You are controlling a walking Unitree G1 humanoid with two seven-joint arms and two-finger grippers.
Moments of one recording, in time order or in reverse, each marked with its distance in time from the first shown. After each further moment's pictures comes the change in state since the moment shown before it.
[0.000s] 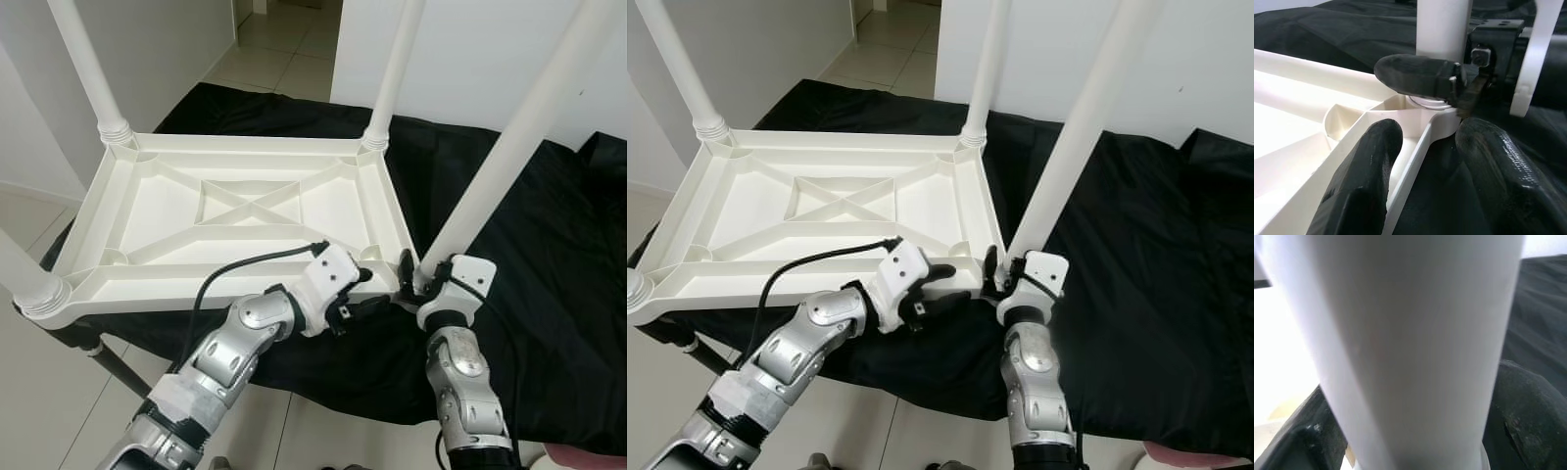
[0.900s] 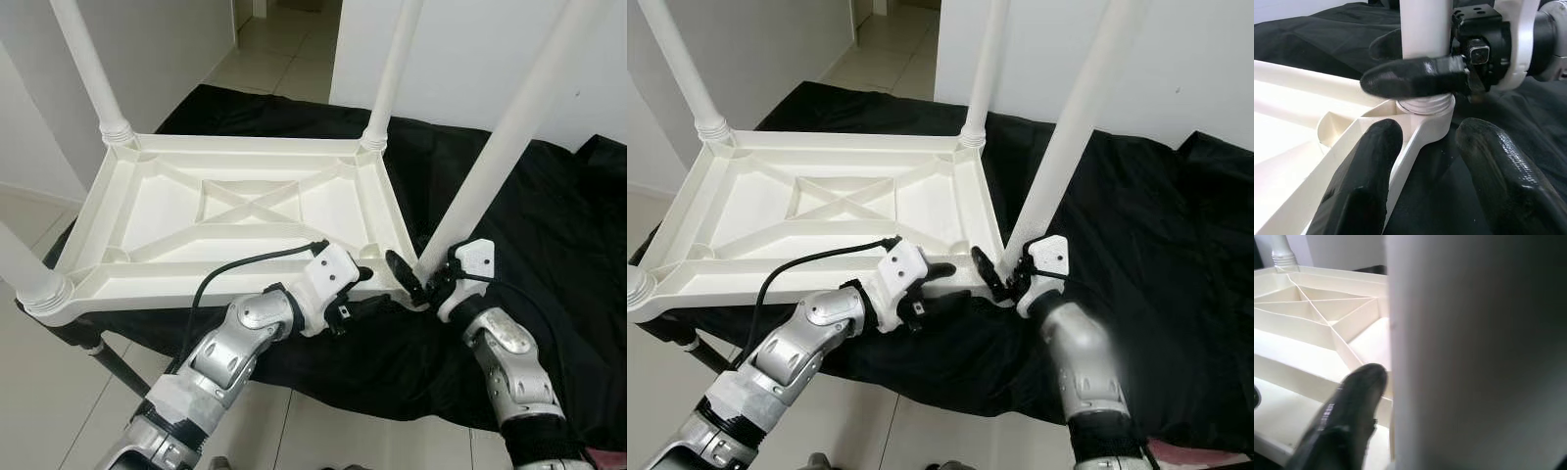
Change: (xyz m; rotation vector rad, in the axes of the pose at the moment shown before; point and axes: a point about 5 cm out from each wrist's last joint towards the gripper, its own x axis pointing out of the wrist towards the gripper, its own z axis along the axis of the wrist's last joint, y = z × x) left arm -0.001 -0.001 0.002 0.009 -0.010 -0.003; right arm 0.024 -0.018 0.008 -0.151 0.011 0.539
